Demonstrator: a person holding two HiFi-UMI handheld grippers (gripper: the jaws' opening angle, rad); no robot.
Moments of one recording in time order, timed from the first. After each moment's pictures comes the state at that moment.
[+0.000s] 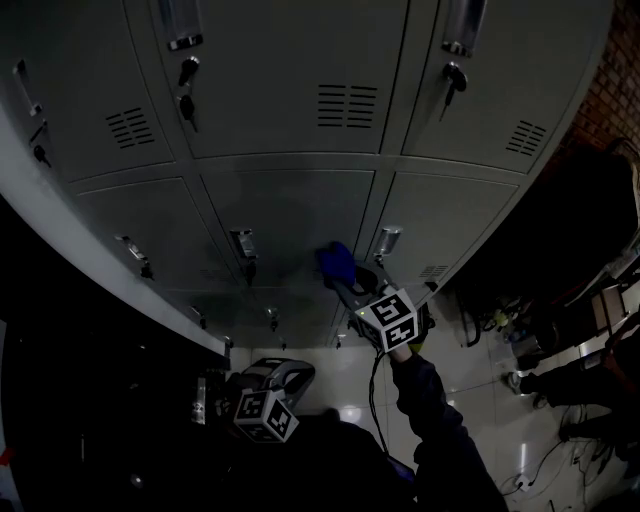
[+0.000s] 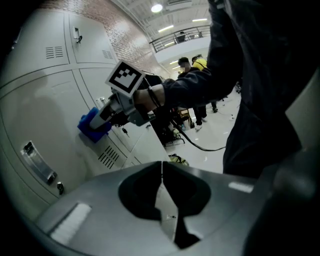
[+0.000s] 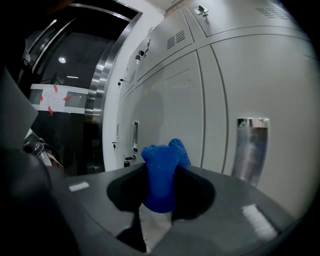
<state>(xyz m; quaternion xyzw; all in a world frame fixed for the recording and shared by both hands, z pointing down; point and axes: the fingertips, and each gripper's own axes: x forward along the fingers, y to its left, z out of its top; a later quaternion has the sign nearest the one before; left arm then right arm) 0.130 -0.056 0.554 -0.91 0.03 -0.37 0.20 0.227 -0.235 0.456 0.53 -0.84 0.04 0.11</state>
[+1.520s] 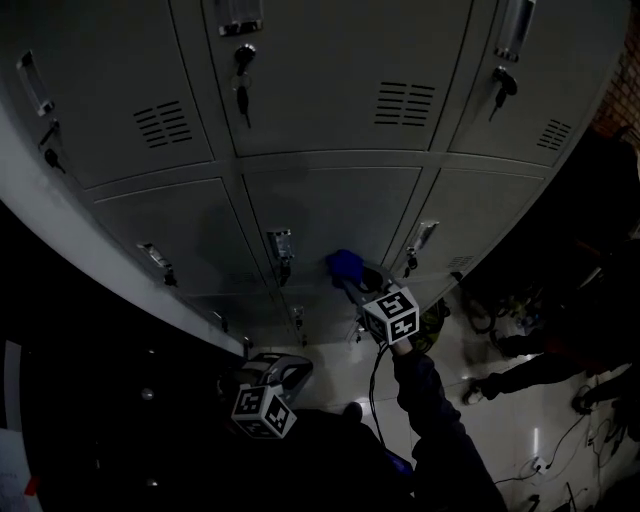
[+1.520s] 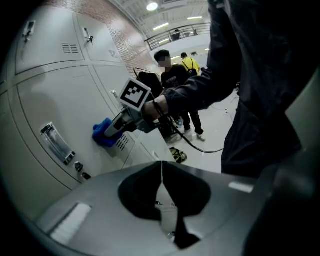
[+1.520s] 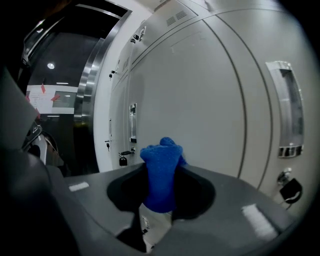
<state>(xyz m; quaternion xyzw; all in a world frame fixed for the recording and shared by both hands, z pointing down) 0.045 -0.096 0.561 -0.90 0.00 -0.38 0.21 0.183 -0.272 0.509 0.56 -0.82 0.08 0.08</state>
